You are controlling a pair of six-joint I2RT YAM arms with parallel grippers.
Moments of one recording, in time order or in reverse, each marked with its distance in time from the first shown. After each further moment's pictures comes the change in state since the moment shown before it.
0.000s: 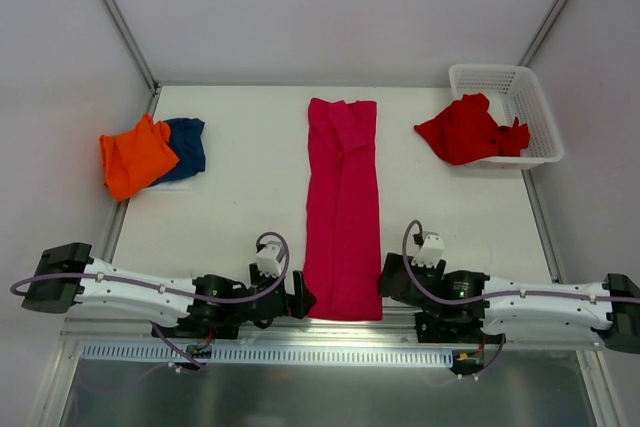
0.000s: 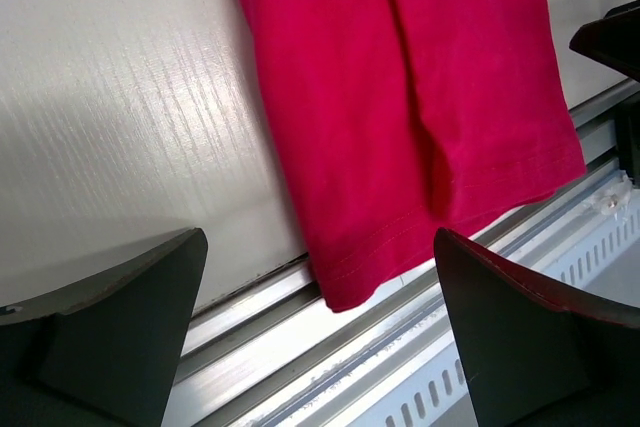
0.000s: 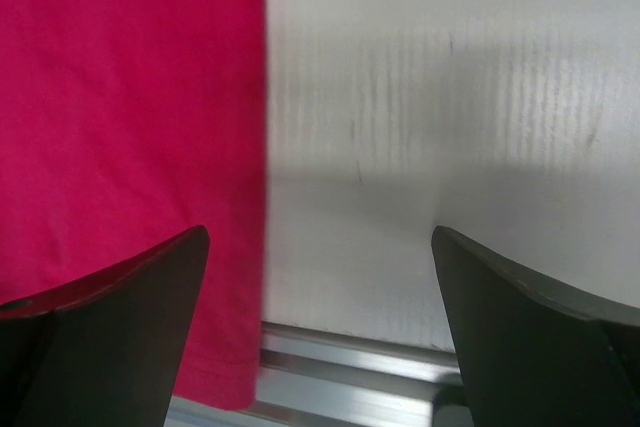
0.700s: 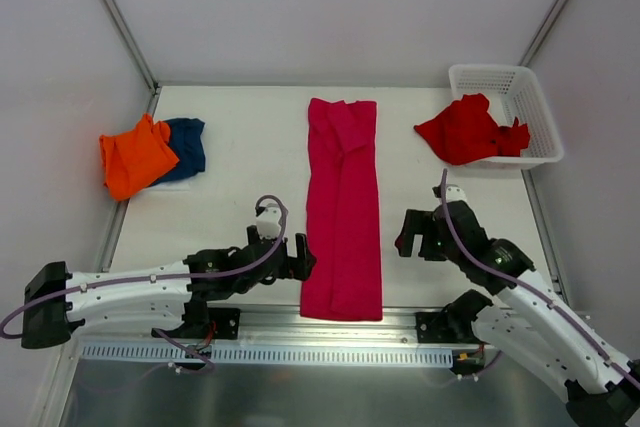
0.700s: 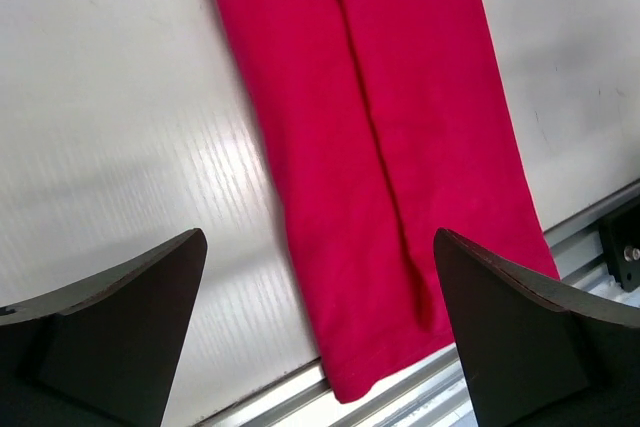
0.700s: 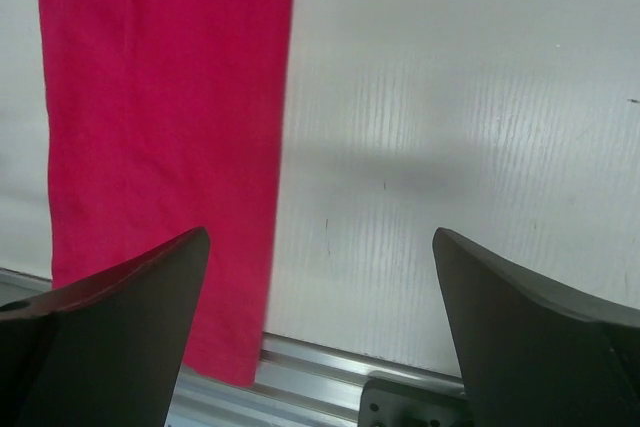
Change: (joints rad) left arm 0.341 -0.006 0.213 -0.085 0.081 0.355; right arm -0.748 -0.061 0.297 -0.035 -0.431 -0.746
